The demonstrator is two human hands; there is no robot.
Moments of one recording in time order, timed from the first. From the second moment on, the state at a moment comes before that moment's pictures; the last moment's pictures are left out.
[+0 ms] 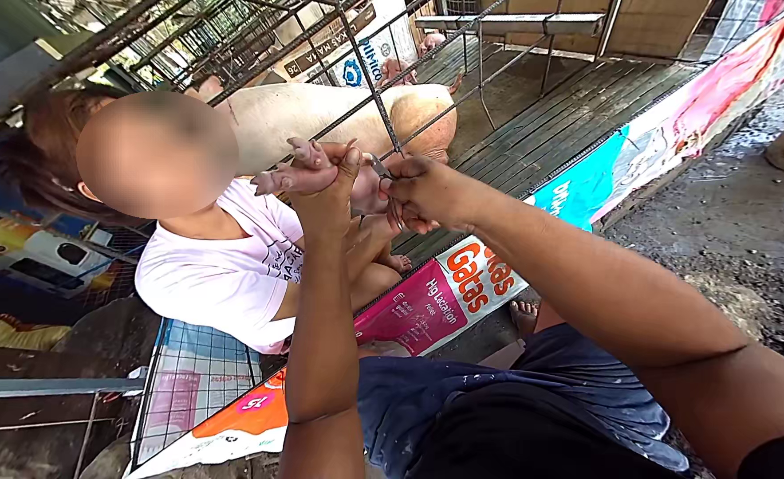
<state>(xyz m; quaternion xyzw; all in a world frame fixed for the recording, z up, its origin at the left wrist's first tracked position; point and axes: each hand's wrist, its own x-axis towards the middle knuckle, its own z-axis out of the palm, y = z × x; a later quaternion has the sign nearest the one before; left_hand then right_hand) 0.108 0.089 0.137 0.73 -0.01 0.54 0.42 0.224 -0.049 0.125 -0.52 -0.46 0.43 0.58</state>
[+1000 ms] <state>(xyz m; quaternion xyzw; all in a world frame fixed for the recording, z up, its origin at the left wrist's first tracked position) 0.105 0.074 0.178 0.69 -0.02 0.61 0.39 0.256 -0.057 0.177 -0.43 -0.50 0.52 0.55</state>
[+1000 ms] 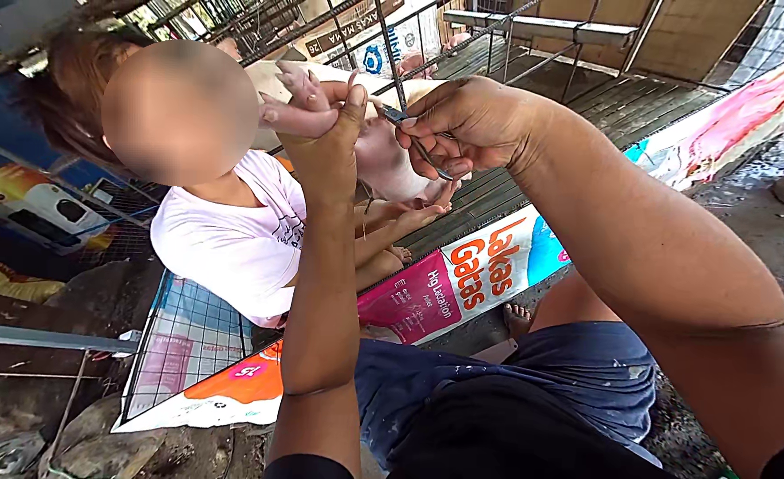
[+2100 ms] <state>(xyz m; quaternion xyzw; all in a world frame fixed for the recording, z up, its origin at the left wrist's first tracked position) 0.122 0.052 0.153 0.66 -0.02 0.57 0.49 0.238 -0.089 0.152 -0.47 -0.46 0.48 0.59</state>
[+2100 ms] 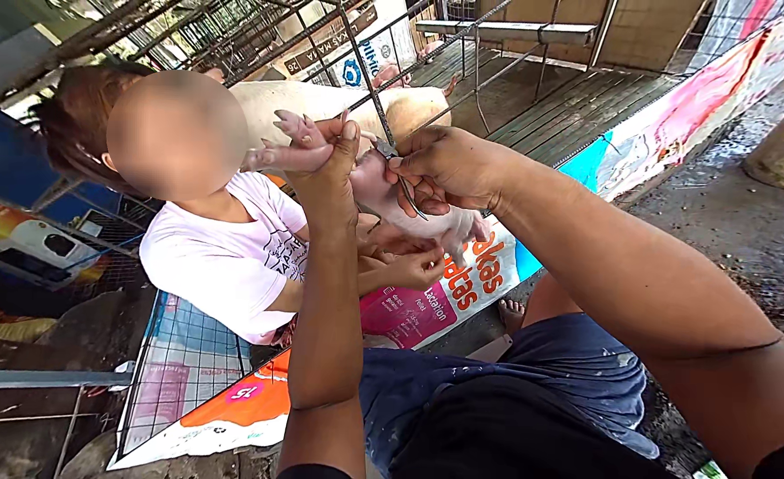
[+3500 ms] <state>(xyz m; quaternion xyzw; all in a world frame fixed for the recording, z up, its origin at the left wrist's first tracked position) 0.119 0.051 0.112 0.65 0.02 0.56 0.51 0.199 -0.085 0.112 -0.48 -0.37 0.48 0.63</state>
